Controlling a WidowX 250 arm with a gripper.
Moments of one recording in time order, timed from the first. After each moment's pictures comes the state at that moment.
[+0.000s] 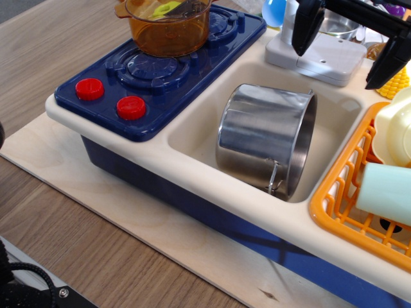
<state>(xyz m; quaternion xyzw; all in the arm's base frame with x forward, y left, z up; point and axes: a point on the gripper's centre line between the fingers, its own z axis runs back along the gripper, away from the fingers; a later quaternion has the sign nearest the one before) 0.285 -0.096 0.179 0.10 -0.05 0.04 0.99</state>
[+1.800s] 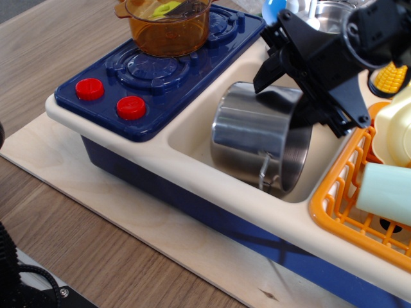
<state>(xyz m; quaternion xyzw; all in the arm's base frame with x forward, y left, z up) 0.276 -0.057 0.129 0.29 -0.11 -0.08 0.95</state>
